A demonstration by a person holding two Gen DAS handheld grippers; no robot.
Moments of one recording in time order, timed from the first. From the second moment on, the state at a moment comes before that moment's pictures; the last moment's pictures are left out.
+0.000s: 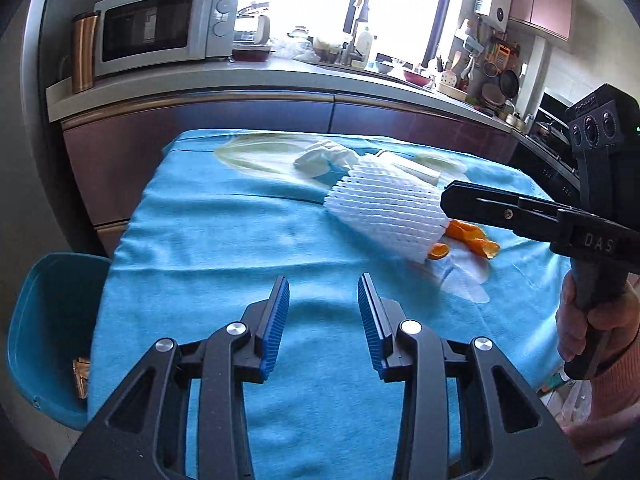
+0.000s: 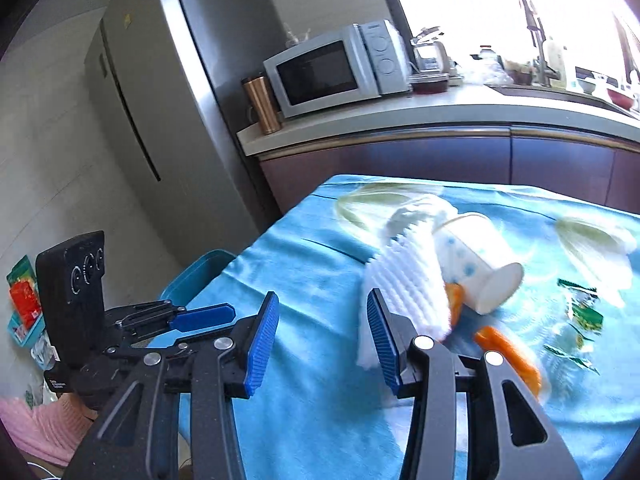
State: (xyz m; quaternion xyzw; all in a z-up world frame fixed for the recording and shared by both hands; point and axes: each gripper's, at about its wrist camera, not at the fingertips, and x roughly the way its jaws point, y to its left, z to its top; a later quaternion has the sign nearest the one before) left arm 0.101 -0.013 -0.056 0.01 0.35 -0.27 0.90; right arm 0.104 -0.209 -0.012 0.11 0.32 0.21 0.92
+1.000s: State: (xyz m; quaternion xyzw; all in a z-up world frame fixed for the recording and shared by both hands) left arm 0.132 -0.131 -0.067 0.07 0.37 -0.29 0.88; right arm 0.083 -0.322 -0.074 0.18 0.37 0.09 0.91
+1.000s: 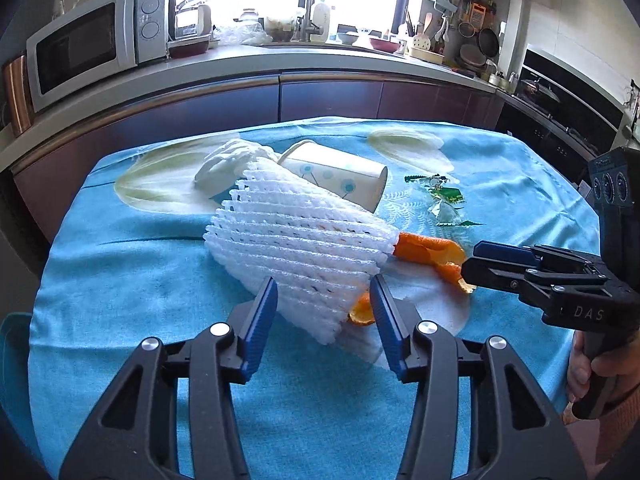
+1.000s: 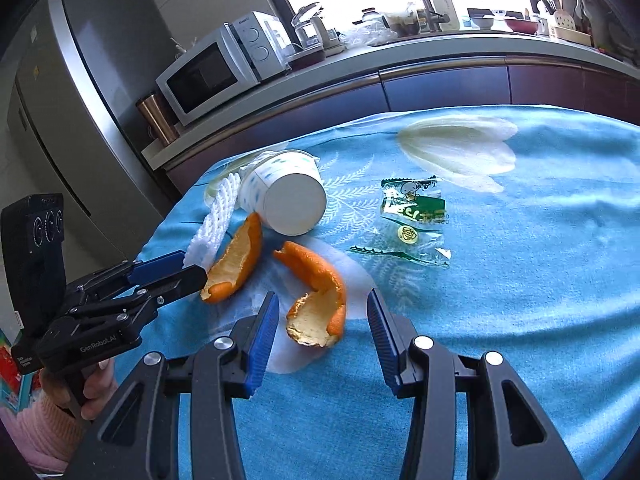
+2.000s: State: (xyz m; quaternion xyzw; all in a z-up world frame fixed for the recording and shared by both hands) left arm 0.109 -0.052 -0.042 0.02 0.35 -0.26 0.90; right arm 0.087 -0.325 -0.076 0.21 0.38 0.11 0.90
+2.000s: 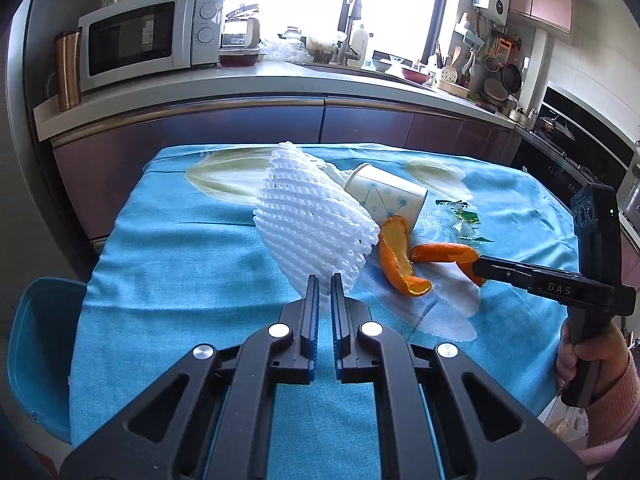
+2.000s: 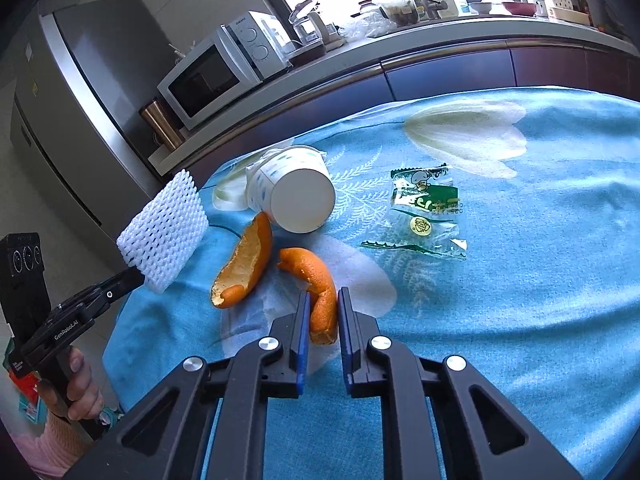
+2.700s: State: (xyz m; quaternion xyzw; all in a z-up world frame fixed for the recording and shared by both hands) left arm 0.083 -0.012 -0.034 0.03 0.33 -0.23 0.91; right arm 0.063 -0.317 -0.030 0.22 0.32 0.14 0.91
